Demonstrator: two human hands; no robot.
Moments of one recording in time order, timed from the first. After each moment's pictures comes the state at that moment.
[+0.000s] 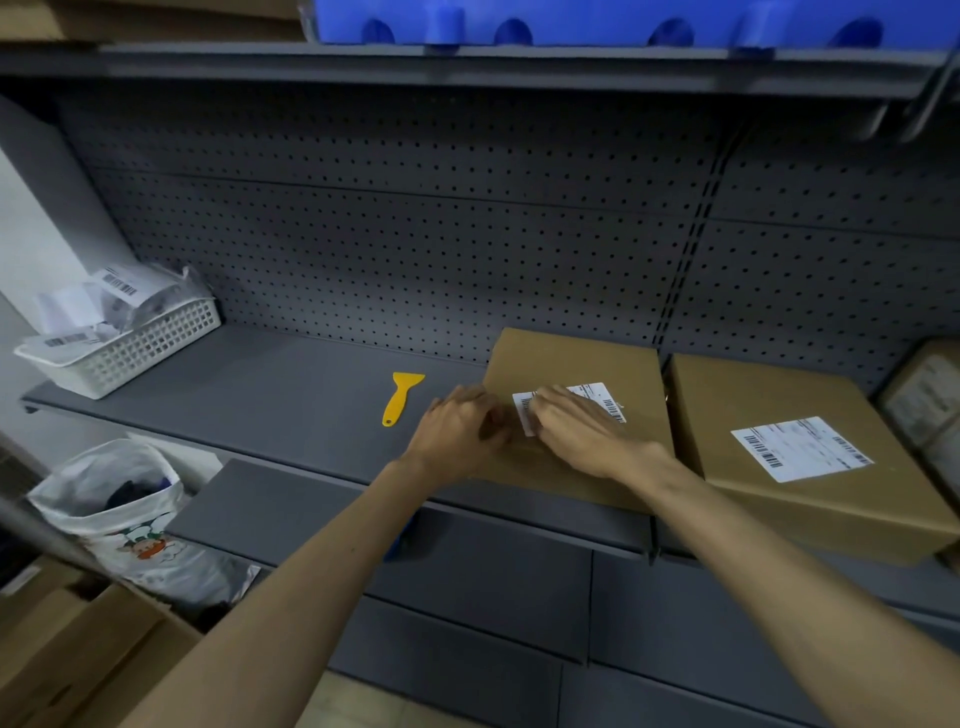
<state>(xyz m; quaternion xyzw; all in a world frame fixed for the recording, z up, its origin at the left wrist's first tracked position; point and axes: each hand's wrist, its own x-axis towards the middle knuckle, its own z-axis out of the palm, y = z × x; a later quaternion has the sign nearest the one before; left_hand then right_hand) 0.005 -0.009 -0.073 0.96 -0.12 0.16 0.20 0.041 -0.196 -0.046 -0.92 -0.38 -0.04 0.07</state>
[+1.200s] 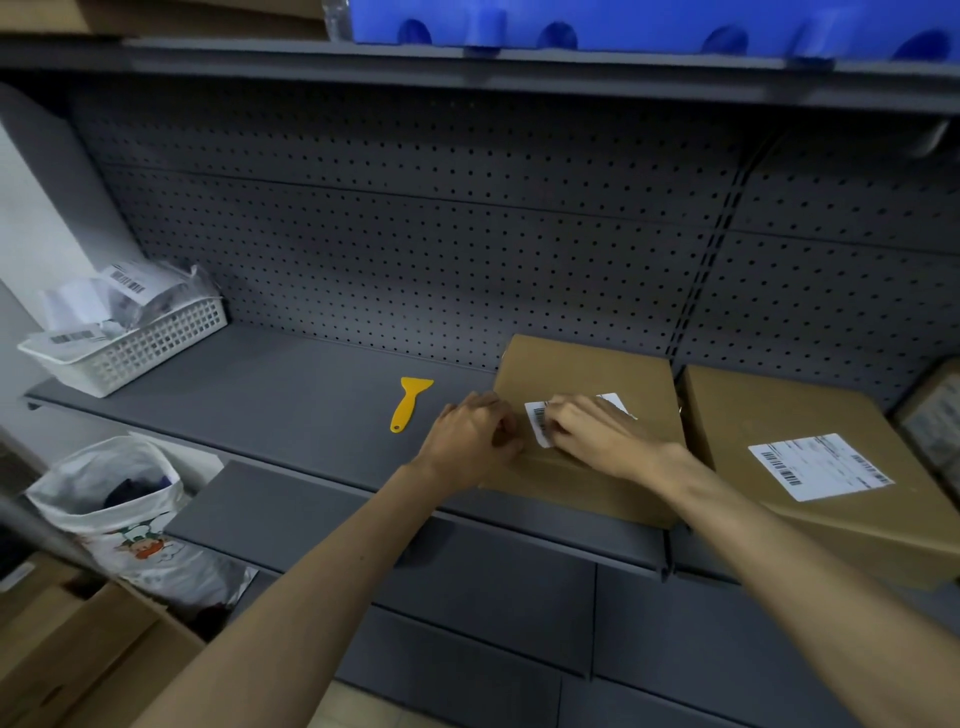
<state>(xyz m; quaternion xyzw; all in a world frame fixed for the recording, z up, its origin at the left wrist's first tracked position) 0.008 -0.004 -0.070 0.96 -0.13 0.15 0.20 0.053 -0.195 -0.037 -0.92 -0.38 0.01 0.07</state>
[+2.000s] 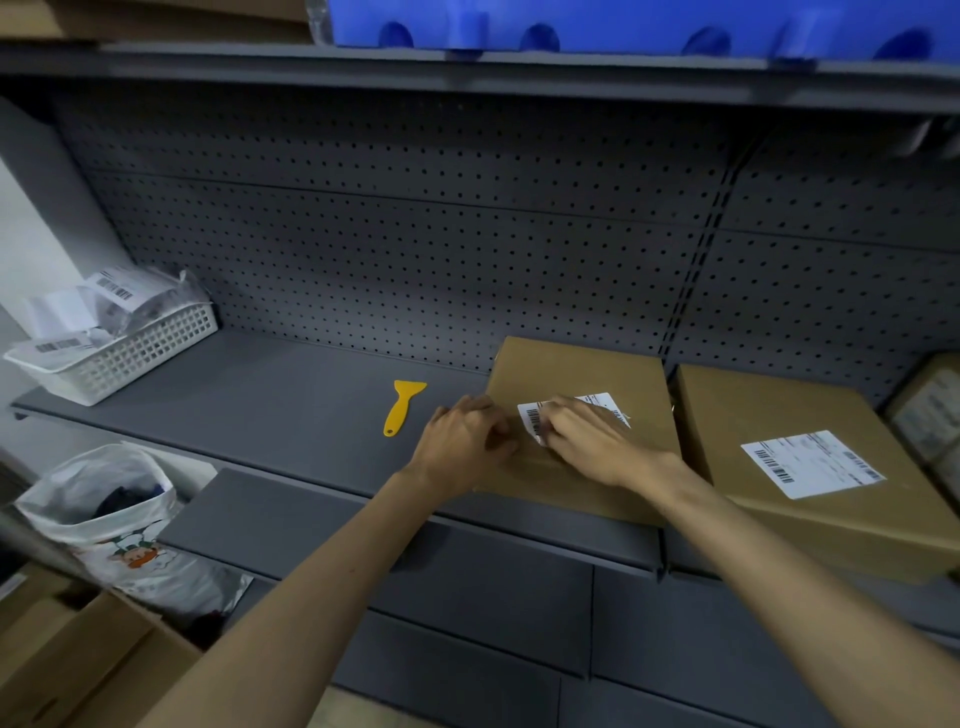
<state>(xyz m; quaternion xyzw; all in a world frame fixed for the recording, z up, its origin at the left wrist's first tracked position) 0.007 -0.006 -0.070 0.96 -0.13 0.15 0.19 0.048 -0.197 -0.041 -0.94 -0.34 0.01 0.09</state>
